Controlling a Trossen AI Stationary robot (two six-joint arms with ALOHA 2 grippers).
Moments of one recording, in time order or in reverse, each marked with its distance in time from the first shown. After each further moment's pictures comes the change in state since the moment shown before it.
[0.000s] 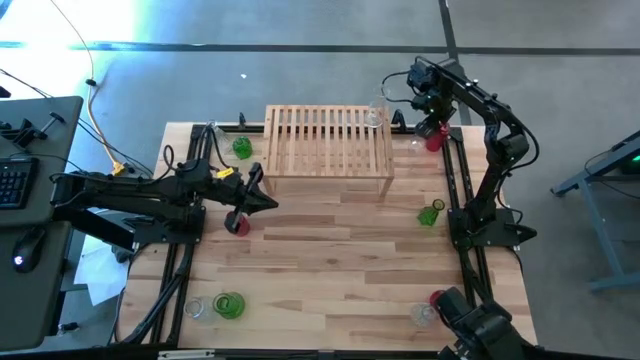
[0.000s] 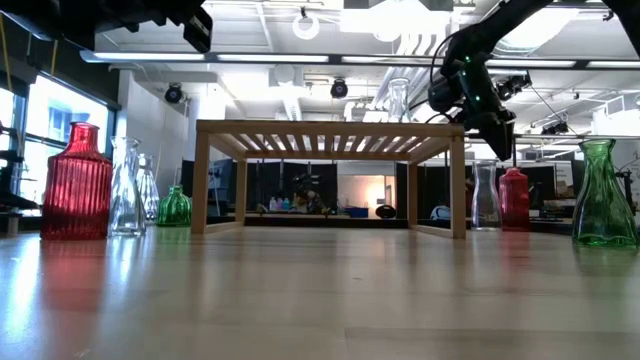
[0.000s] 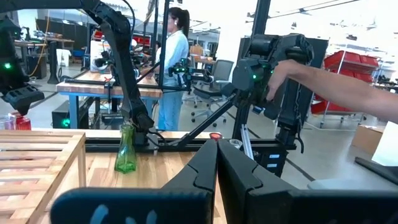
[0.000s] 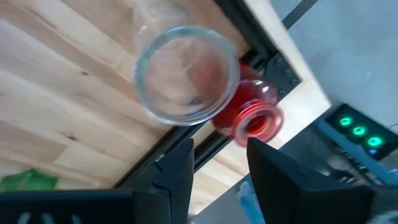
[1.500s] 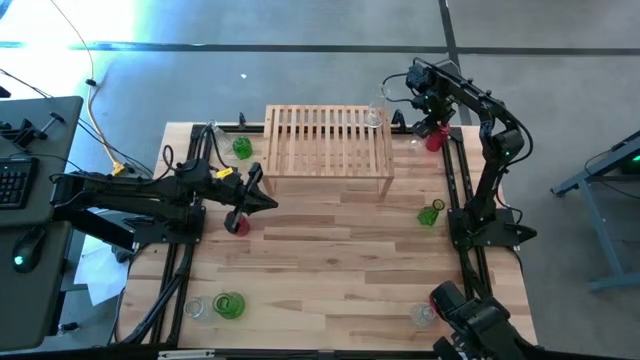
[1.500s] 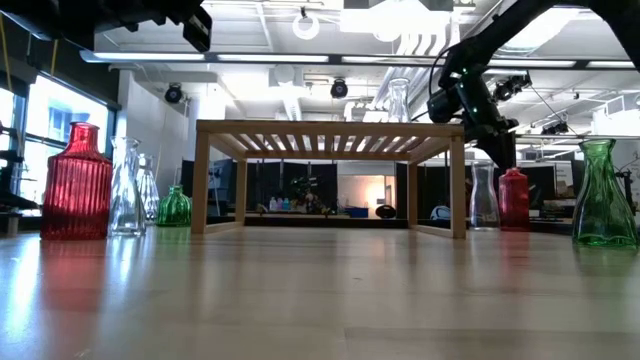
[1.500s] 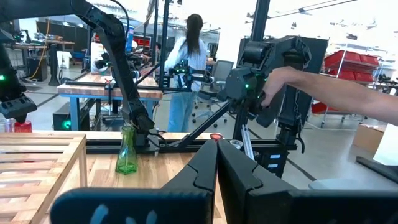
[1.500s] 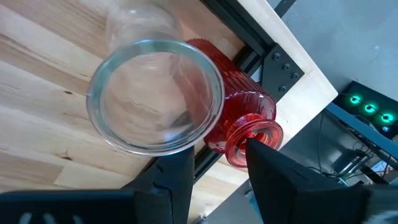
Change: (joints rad) left arm 0.000 -0.006 0.000 -0.002 0.000 0.008; right arm -0.020 0.060 -0.001 0.030 0.025 0.087
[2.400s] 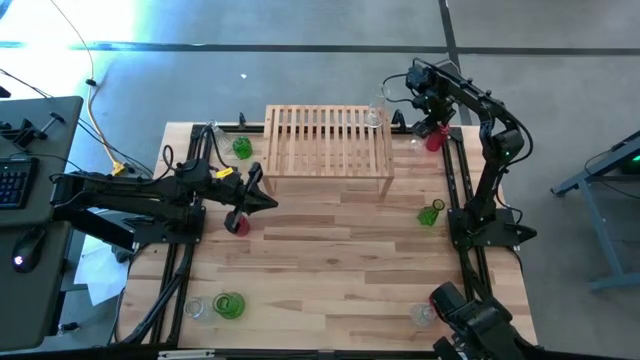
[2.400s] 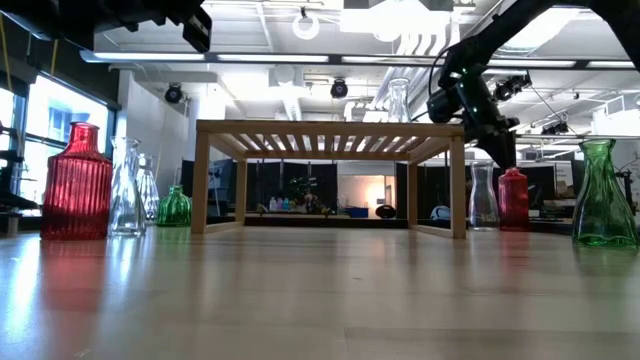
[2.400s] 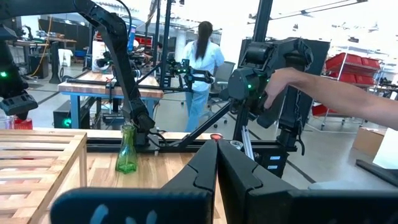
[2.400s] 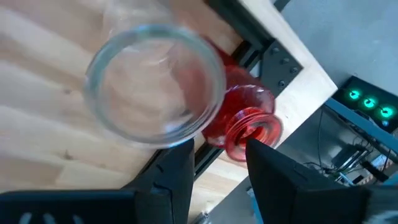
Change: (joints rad) left arm 0.000 0.000 0.000 0.000 -0.007 -0.016; right arm 0.003 0.000 0.000 -0.016 0.014 0.035
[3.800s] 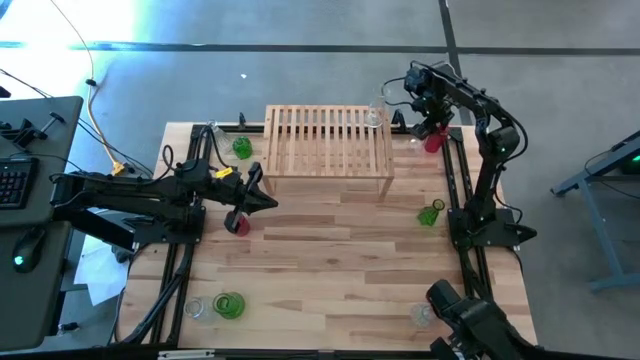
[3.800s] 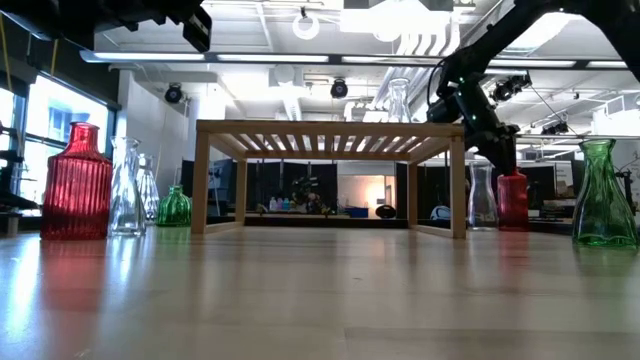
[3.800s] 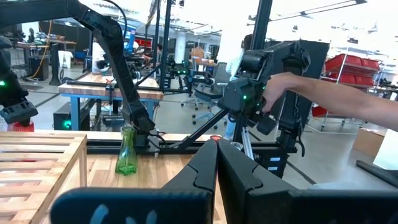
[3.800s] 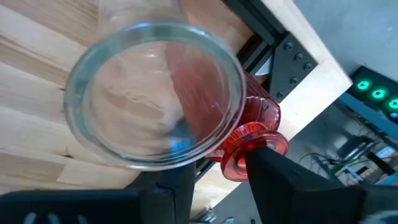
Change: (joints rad) left arm 0.000 0.000 0.000 0.007 0.000 0.000; right arm -0.003 0.051 0.001 -0.016 -0.032 0.005
